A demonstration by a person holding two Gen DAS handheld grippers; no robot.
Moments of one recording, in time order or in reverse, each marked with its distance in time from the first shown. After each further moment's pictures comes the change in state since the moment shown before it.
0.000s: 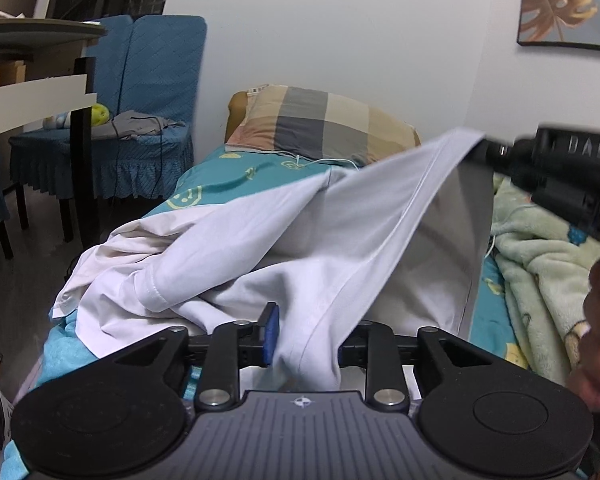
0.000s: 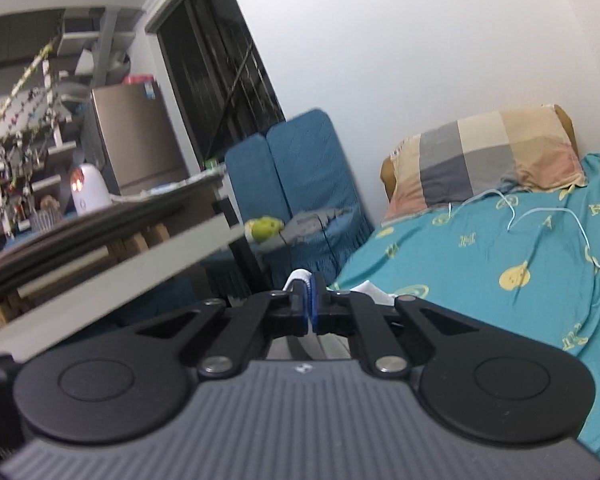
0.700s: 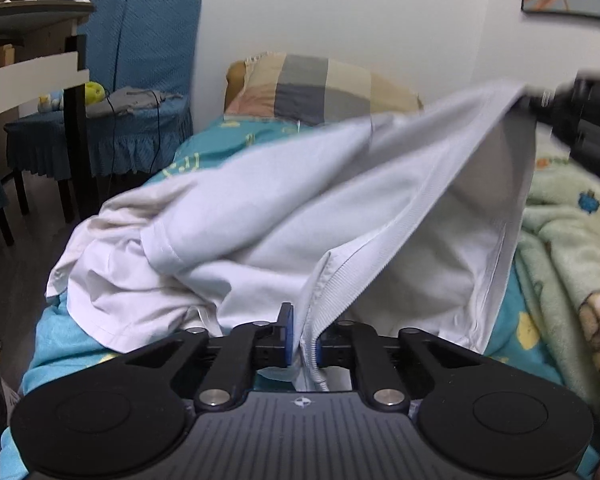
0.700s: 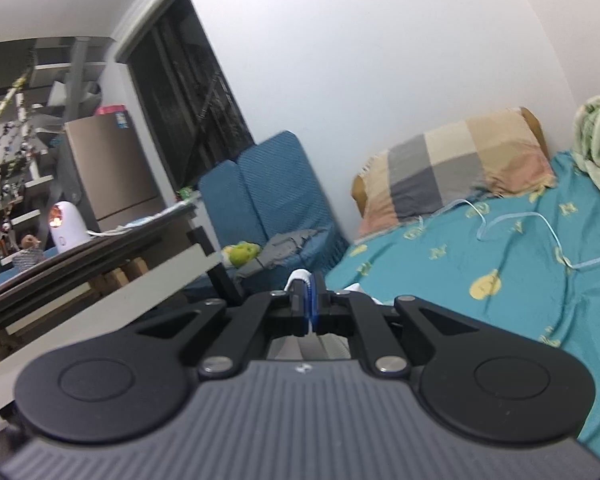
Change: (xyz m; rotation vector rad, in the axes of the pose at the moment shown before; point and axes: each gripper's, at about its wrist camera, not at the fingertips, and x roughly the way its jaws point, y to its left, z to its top) left arm 0.019 0.002 -0.011 0.000 0.072 0.012; right arm -0.012 -0.020 0.010 0.072 -0.046 -0.090
